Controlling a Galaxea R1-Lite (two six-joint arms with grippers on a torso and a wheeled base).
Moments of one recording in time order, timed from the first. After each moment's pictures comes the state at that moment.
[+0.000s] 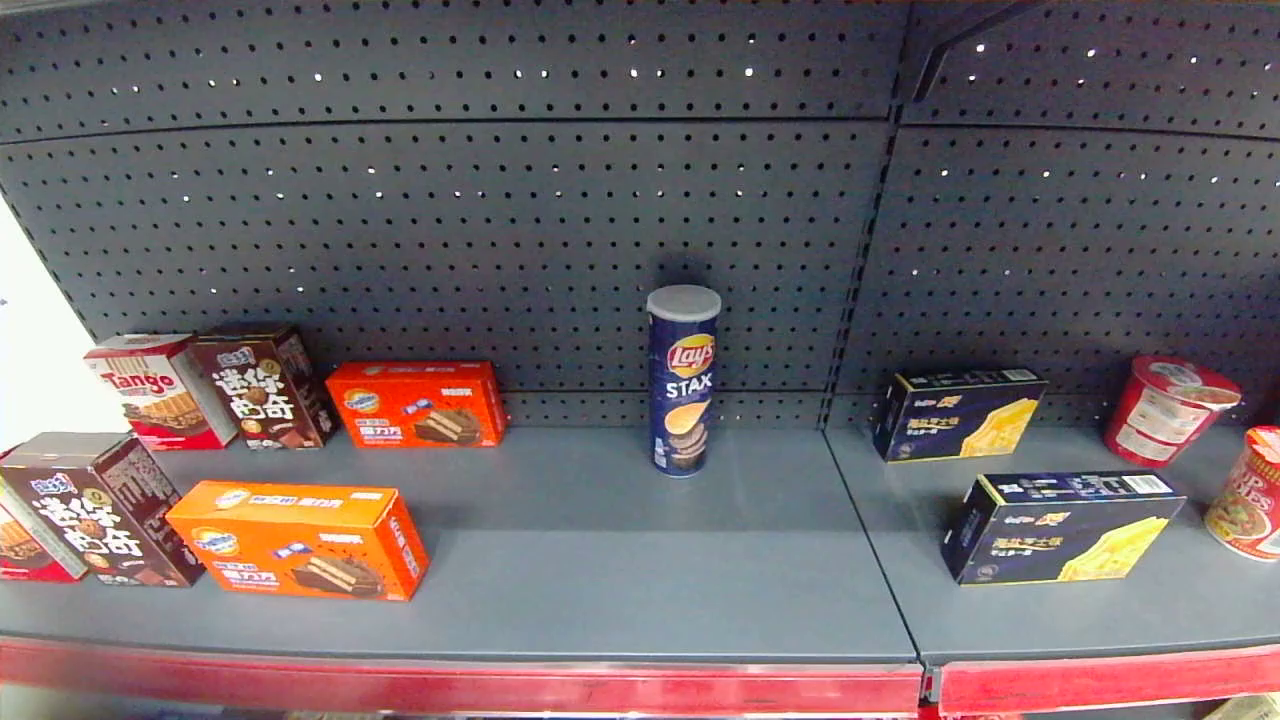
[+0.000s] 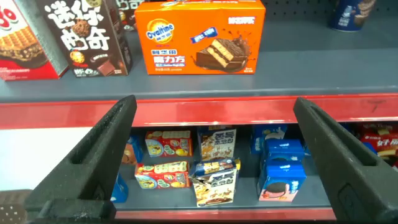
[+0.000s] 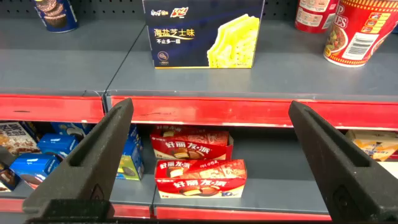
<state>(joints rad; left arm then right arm) 0.00 0.01 0.00 0.00 0.00 0.00 0.00 0.01 0.00 0.00 0.04 0.00</state>
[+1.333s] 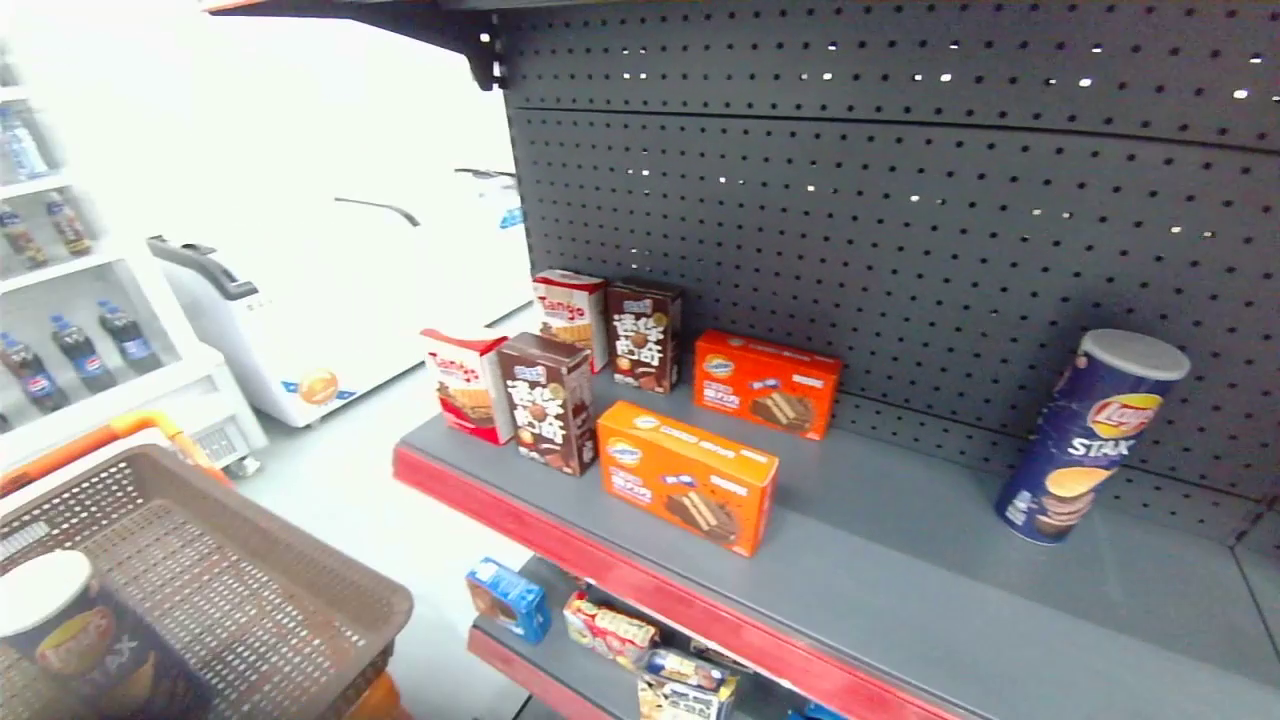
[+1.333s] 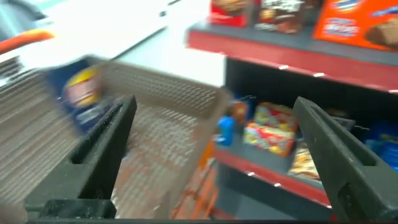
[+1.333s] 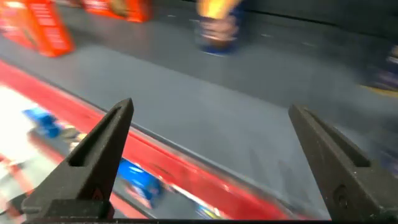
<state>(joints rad) 0.00 0.01 0.00 0.00 0.00 0.00 0.00 0.01 0.00 0.00 0.04 0.00</state>
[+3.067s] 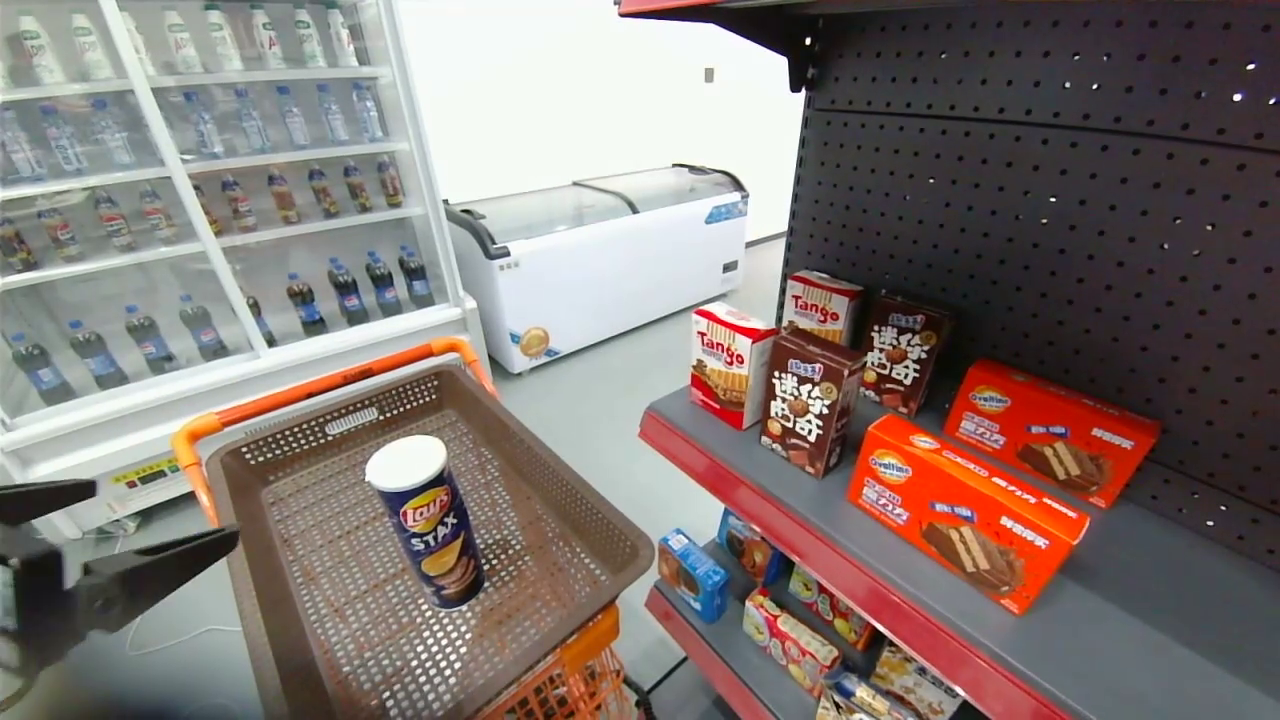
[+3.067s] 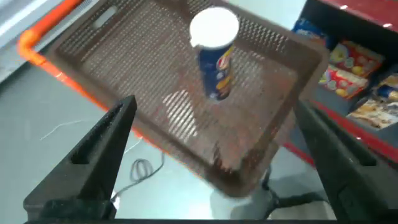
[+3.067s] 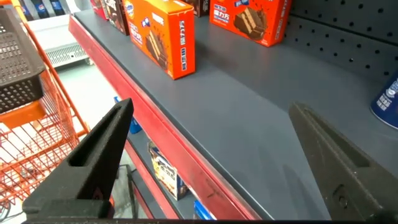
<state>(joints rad) -0.03 1.01 -0.75 0.19 -0.10 0.12 0.00 0.01 0.00 0.00 0.04 0.00</state>
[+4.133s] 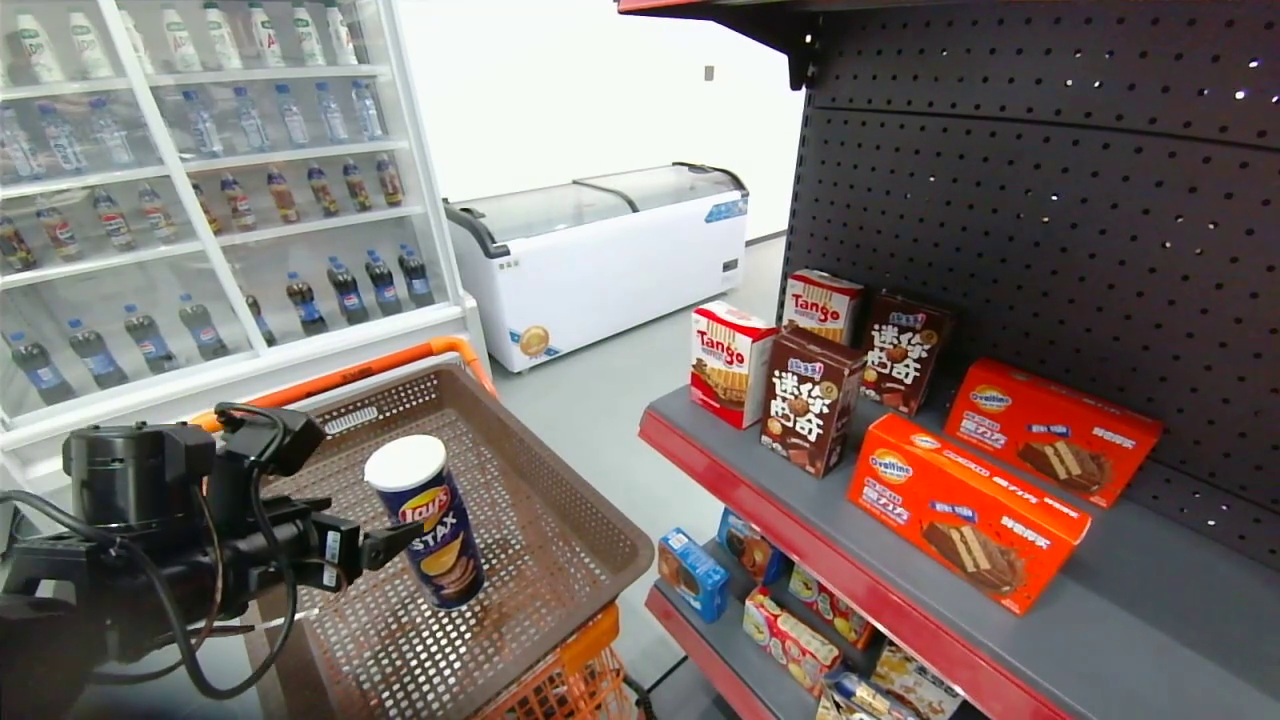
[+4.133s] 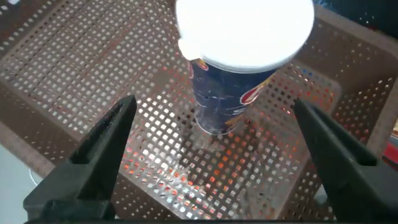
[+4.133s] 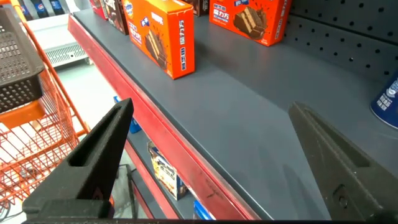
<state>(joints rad) 0.01 1.69 -0.45 -0.70 -0.19 0.11 0.00 0.01 0.00 0.00 0.04 0.00</state>
